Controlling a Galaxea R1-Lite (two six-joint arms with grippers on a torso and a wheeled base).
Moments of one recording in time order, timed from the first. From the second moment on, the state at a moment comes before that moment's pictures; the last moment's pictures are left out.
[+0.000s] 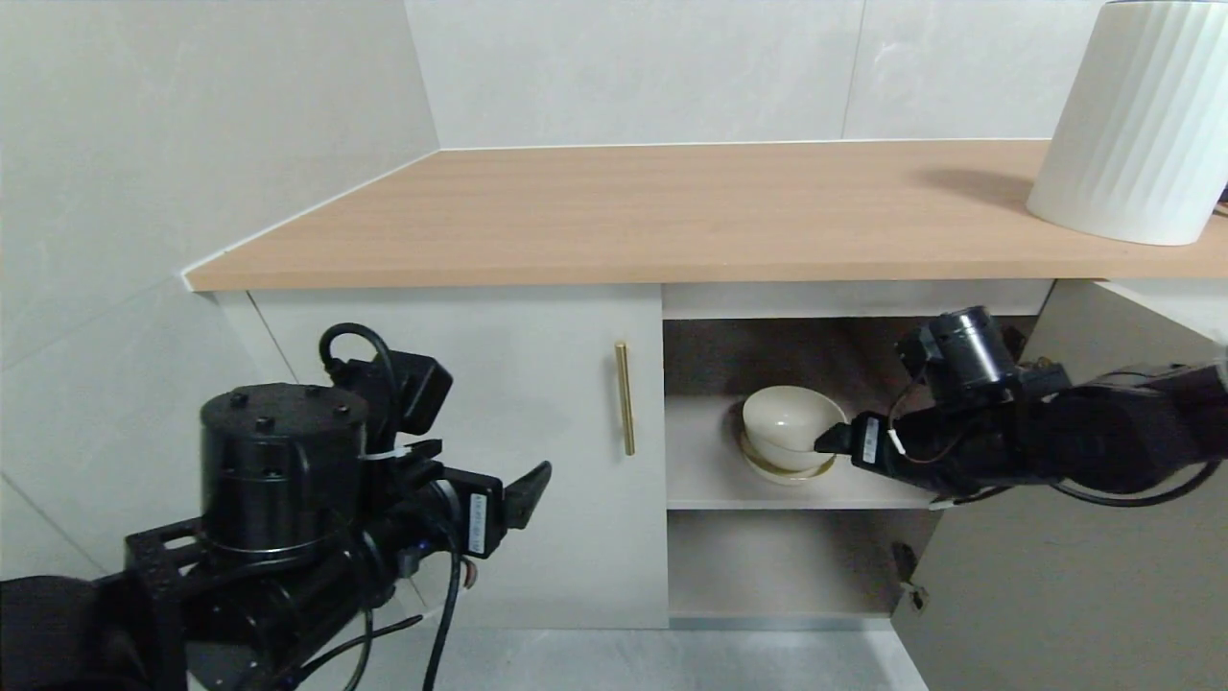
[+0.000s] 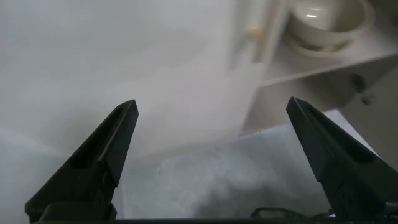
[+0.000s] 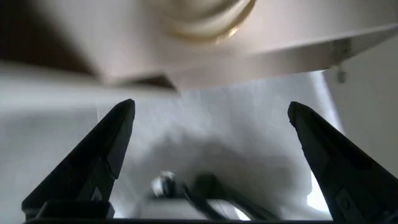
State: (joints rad) left arm -0.61 1.54 -0.54 -0.62 0.37 -0.13; right arm 0.41 1.84 -1.03 -0.05 -0.13 0.55
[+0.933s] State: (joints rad) left arm -0.48 1.42 -0.44 -0.62 0.39 -0.12; right arm 0.53 1.35 -0.79 0.22 -0.08 0.45
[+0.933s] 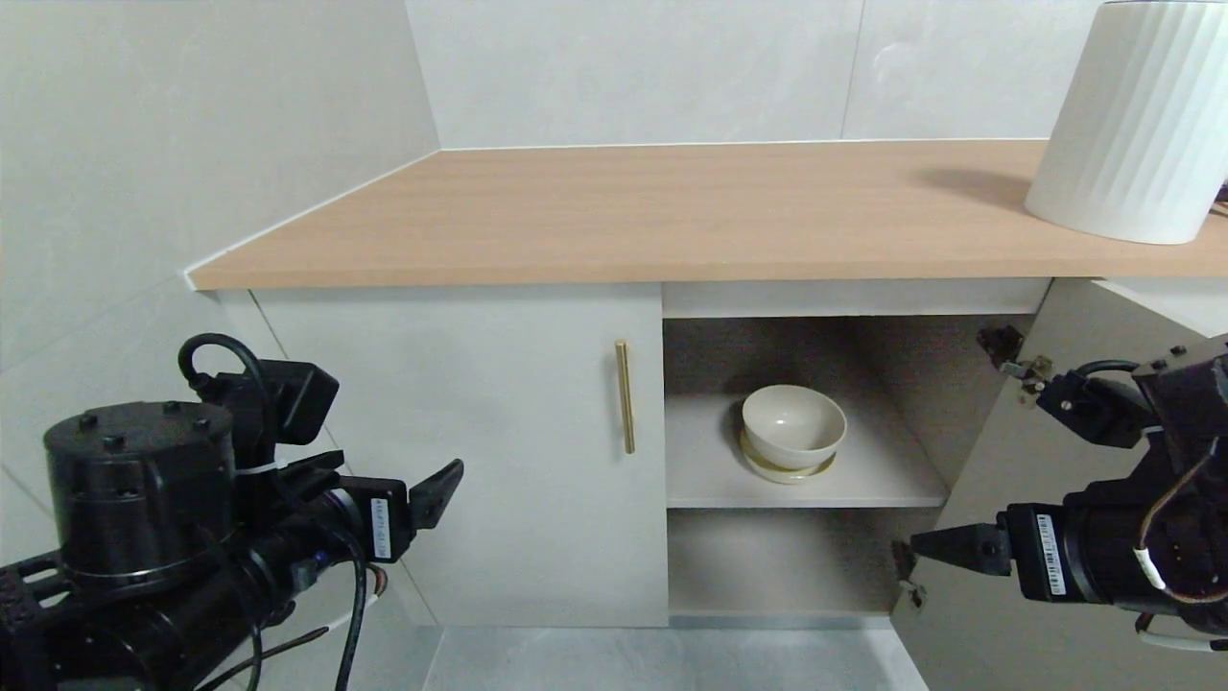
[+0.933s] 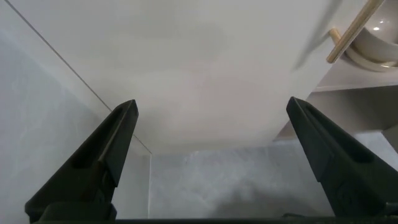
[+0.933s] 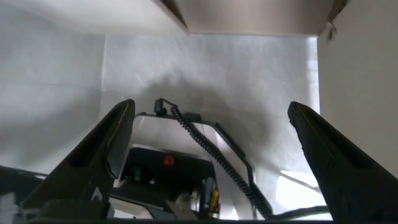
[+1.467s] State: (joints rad) left arm -0.48 1.43 -0.44 -0.62 0.39 -0.12; right arm 0.54 1.36 -0.77 0.22 -0.09 0.42
